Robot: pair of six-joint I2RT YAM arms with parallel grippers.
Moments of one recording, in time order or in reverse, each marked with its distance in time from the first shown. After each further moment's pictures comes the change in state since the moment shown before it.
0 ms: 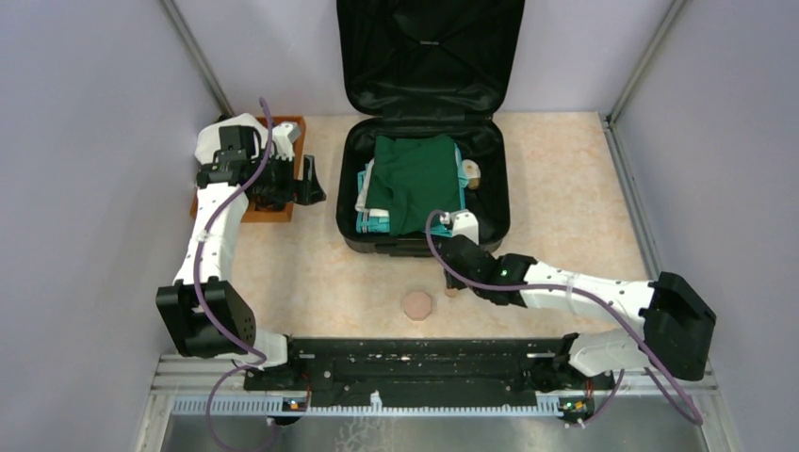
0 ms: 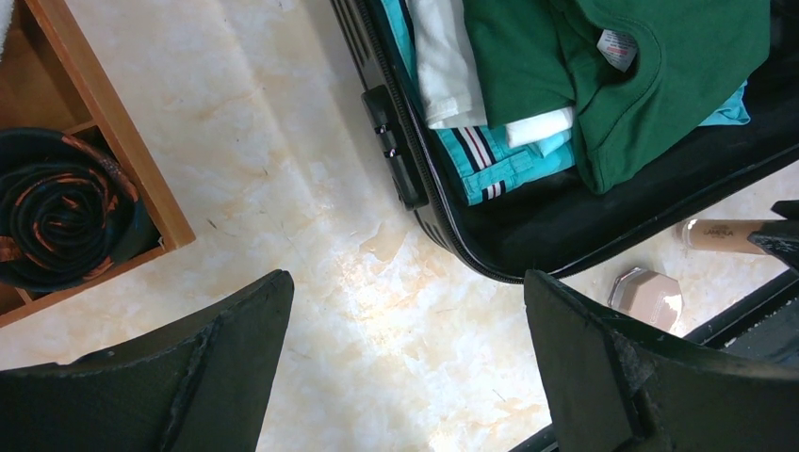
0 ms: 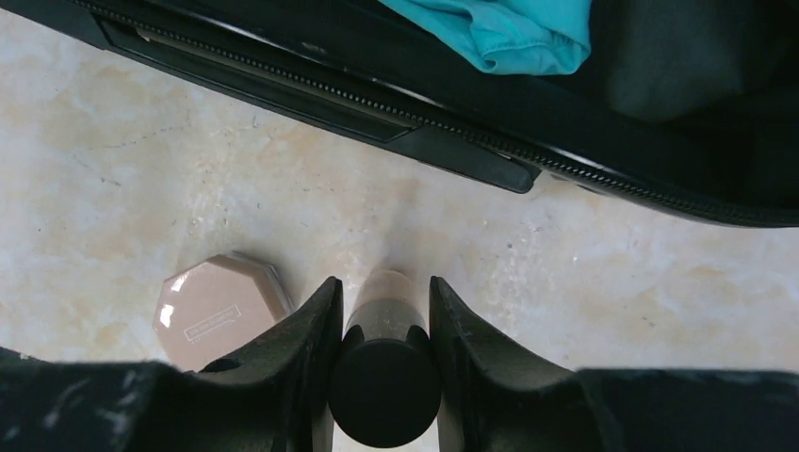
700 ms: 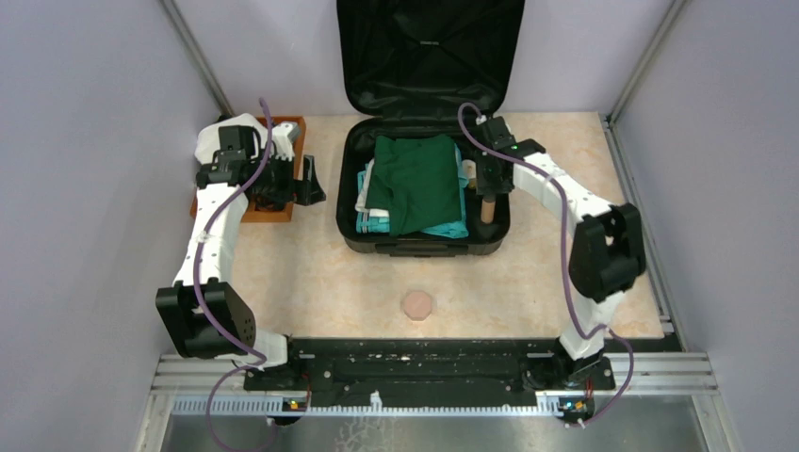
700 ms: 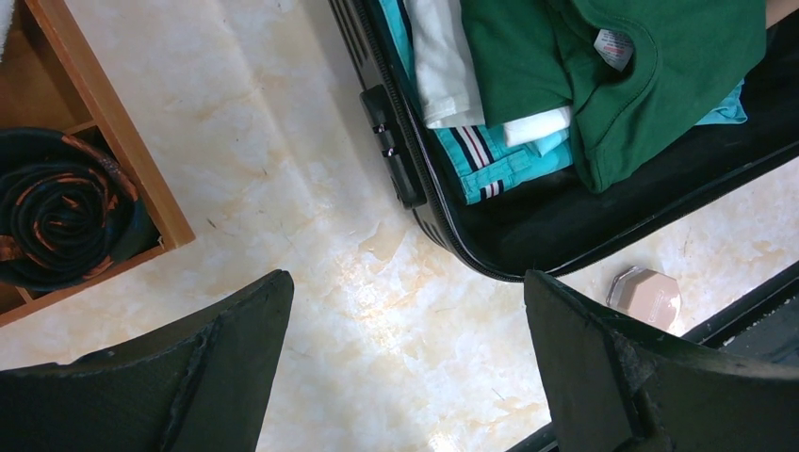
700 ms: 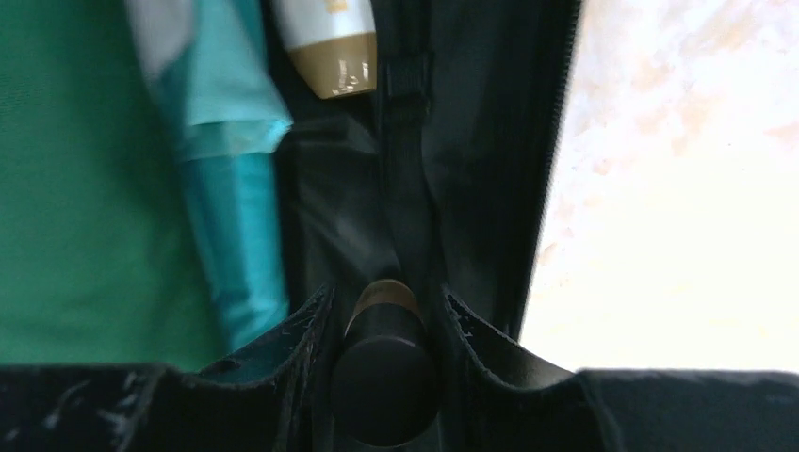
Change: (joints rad) left arm 0.000 -0.003 0.002 -0.006 0.003 0.001; right arm -0.618 0.480 0.757 -0.362 -0.229 -0.262
